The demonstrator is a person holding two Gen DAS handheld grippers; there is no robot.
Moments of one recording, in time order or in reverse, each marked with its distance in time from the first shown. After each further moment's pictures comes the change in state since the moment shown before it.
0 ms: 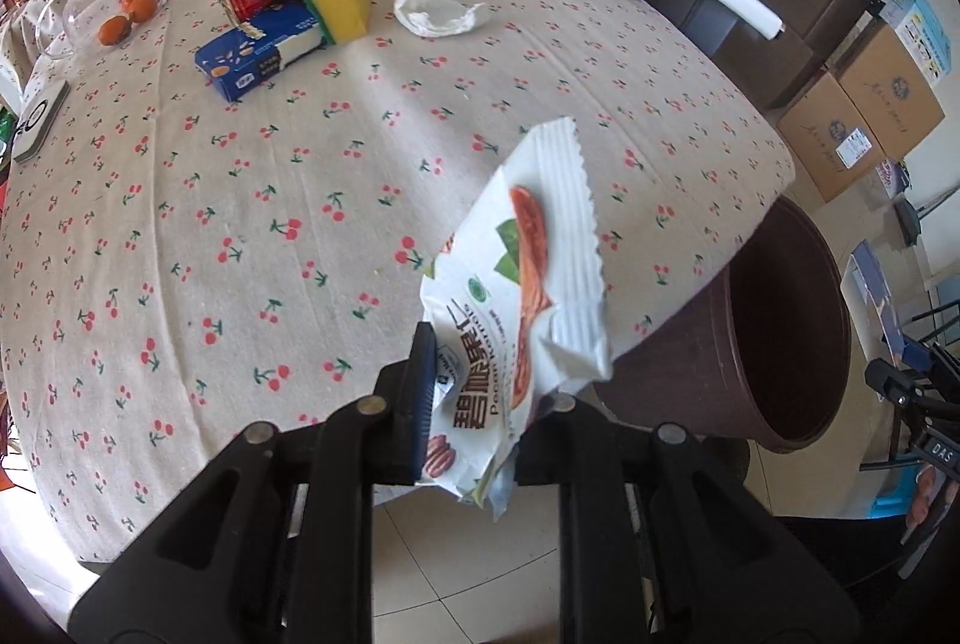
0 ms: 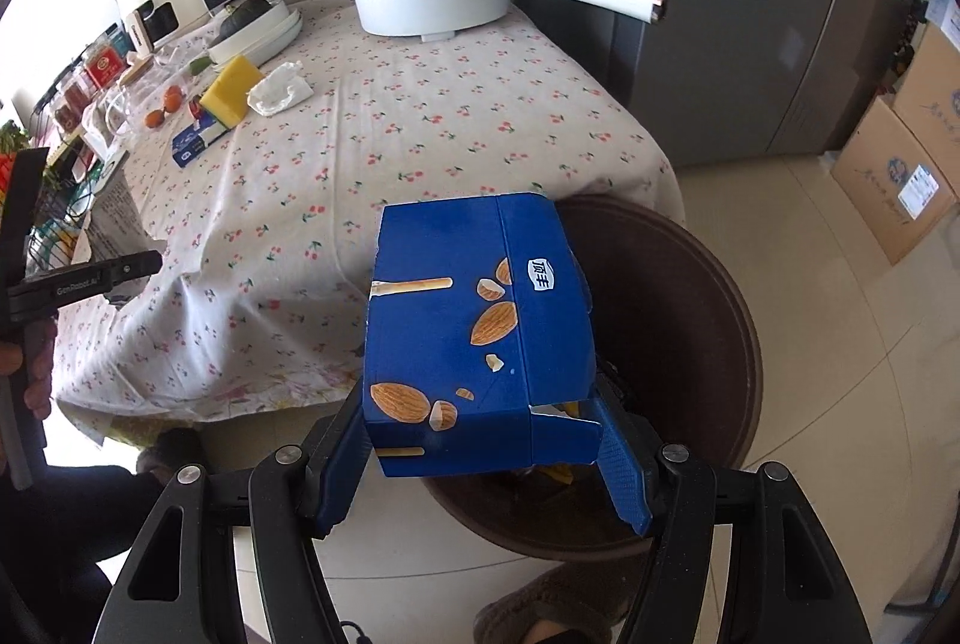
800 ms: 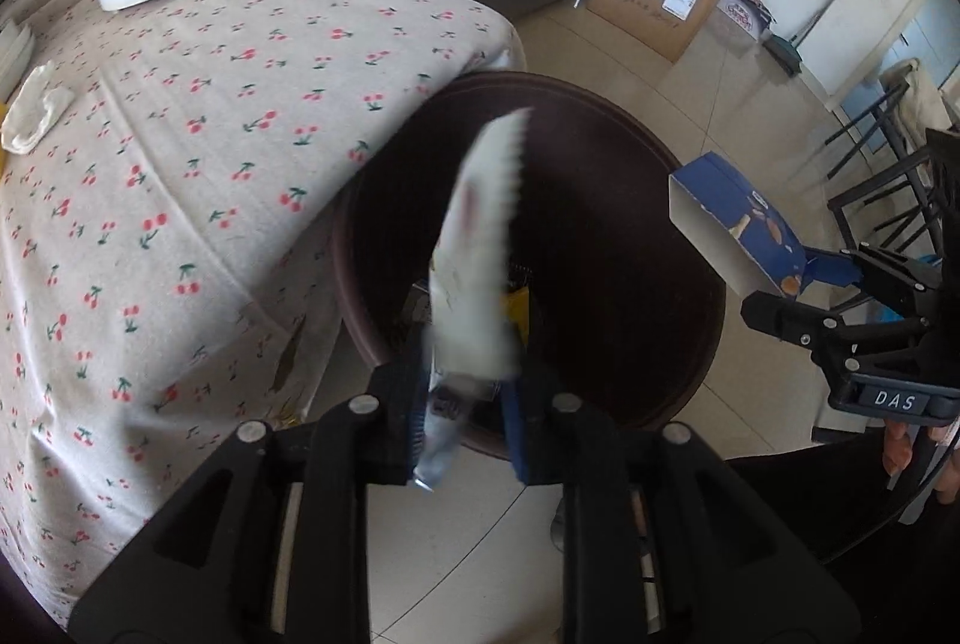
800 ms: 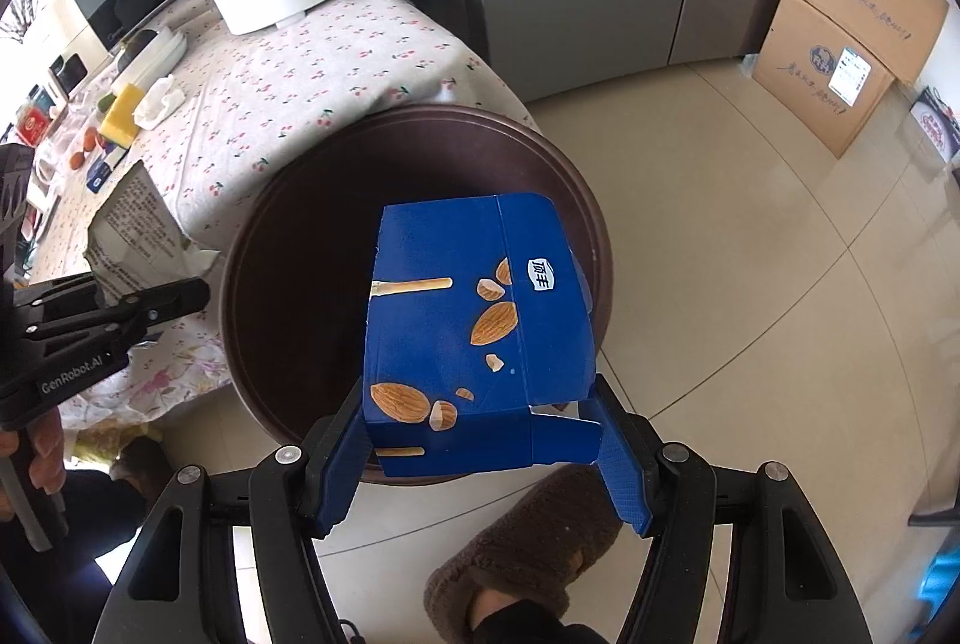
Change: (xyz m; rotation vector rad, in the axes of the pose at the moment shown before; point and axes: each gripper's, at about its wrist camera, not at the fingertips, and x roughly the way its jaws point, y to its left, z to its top) left arm 0.054 -0.206 -0.017 0.421 0.066 -0.227; right arm 0.005 -0.100 -0.056 0.186 0.055 -0.066
